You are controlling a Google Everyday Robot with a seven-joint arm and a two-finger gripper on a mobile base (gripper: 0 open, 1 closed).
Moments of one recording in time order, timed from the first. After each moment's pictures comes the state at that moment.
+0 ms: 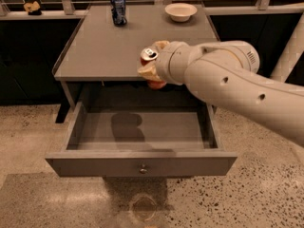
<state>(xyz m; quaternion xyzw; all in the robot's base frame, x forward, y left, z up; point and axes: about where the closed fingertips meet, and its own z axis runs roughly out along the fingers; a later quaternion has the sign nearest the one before) 0.637 -0.019 0.909 -0.46 0.69 -0.04 0.56</state>
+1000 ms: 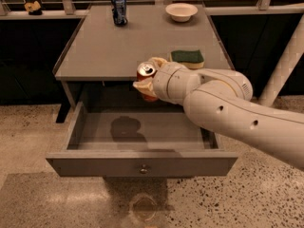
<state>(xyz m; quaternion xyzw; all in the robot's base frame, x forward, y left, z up) 0.618 -0.013 0.872 -0.44 0.69 -0.01 0.58</state>
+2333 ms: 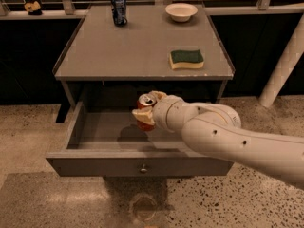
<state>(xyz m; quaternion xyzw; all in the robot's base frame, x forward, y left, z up) 0.596 -0.007 0.770 -0.38 0.75 0.09 0.54</state>
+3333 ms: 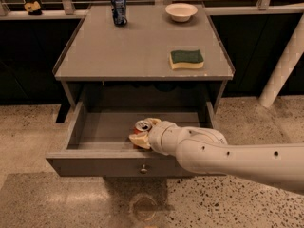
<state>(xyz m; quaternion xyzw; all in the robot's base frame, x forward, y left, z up) 0.571 0.009 0.671 -0.36 0.79 0.14 0.48</state>
